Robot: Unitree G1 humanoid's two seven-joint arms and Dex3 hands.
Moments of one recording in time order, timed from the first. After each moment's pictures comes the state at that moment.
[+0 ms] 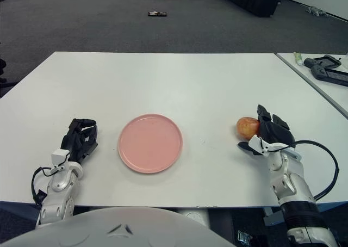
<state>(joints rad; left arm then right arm) 0.34 -0.03 0.08 -0.12 0.01 -0.02 0.07 0.09 -0.64 -0.01 0.23 -0.64 0.07 -0.03</state>
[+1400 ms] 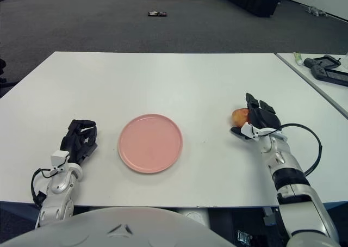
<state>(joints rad) 0.36 -0.03 0.07 -0.15 0.02 -0.01 0.08 -0.28 -0.64 0.17 0.85 -0.61 -0.22 -0.28</state>
